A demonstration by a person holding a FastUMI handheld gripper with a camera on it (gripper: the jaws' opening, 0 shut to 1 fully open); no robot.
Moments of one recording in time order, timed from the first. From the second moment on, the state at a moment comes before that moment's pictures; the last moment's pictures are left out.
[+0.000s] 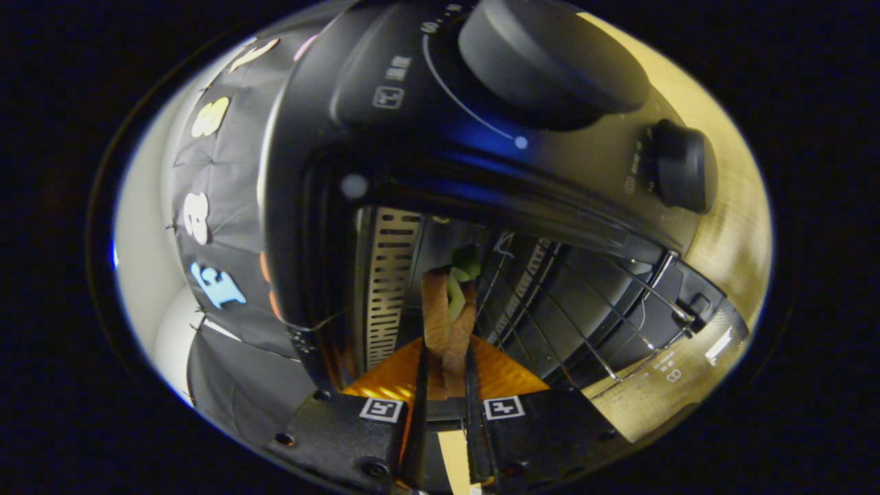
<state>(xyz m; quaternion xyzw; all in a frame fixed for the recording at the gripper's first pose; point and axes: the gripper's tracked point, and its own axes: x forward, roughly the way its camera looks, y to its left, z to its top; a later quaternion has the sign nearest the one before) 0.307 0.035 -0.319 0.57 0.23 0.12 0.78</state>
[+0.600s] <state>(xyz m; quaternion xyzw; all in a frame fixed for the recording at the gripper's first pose) 0.285 0.055 -0.329 0.48 0.28 0.13 0.82</state>
